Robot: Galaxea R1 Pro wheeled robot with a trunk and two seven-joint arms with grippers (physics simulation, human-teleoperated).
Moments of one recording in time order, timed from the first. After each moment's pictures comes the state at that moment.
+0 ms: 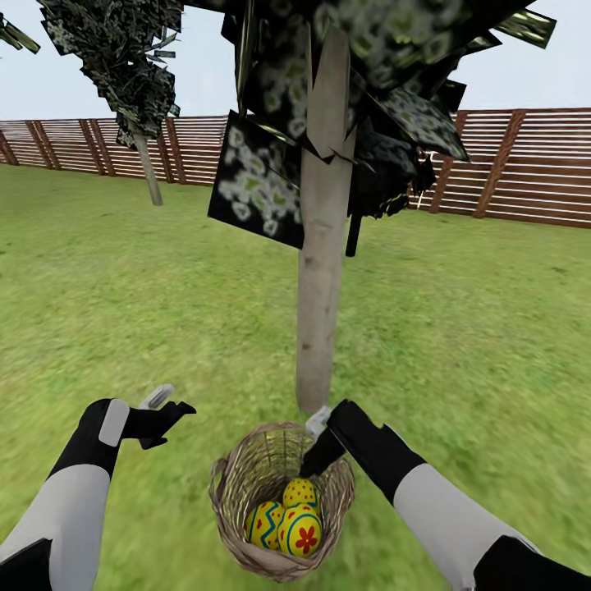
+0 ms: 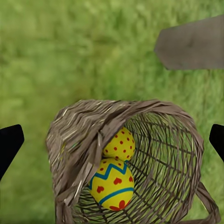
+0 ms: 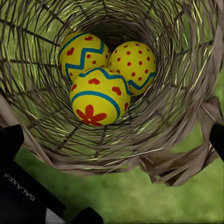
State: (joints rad) left arm -0.80 0.08 0.53 -0.73 0.35 1.00 0.04; right arm -0.81 0.09 0.58 -0.73 0.18 0.96 0.54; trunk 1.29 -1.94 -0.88
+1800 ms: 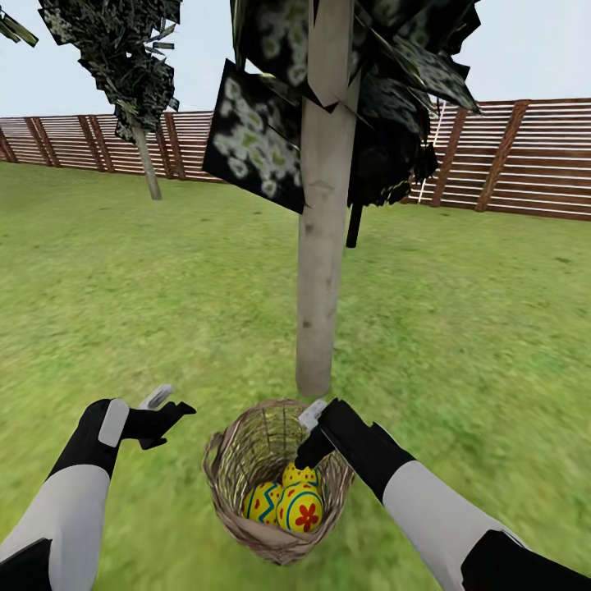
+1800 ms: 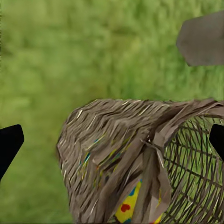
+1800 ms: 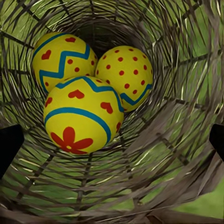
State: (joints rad) left arm -0.80 0.08 0.53 -0.72 0.35 1.00 0.04; right arm -0.82 0.14 0.58 -0.70 0.19 0.91 0.44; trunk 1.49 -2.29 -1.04
